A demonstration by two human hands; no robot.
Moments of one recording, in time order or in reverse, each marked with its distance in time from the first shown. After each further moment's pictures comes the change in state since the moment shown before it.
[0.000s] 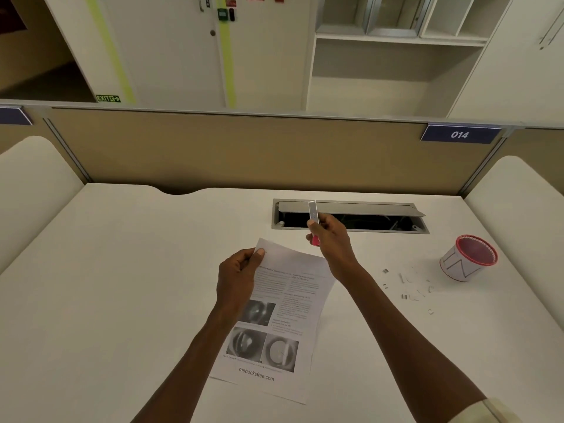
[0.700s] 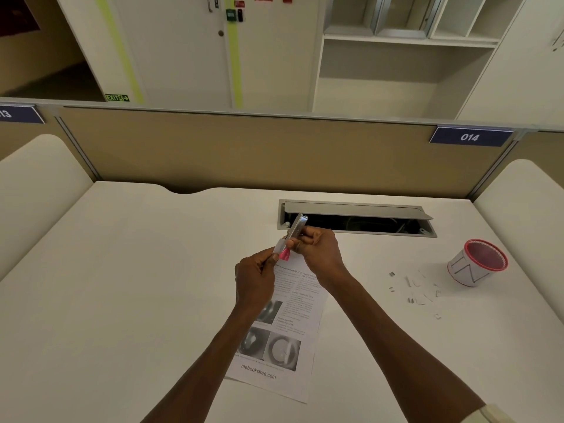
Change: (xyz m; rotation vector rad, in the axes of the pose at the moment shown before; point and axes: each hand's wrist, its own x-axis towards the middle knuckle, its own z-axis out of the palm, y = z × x) left_hand 0.004 -0.005 0.022 0.232 0.087 0.278; right_hand -0.021 -0.001 0.033 -0.124 -0.096 -0.083
